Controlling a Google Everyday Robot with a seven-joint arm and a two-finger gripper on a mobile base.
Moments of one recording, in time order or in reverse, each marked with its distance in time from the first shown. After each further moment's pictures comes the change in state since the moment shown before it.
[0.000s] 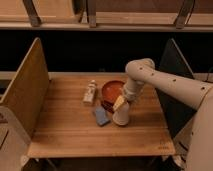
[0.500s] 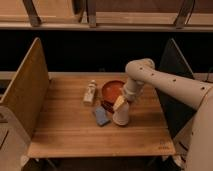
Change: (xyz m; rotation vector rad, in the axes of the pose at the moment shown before) arm 0.000 0.000 0.001 0.000 0.001 0.000
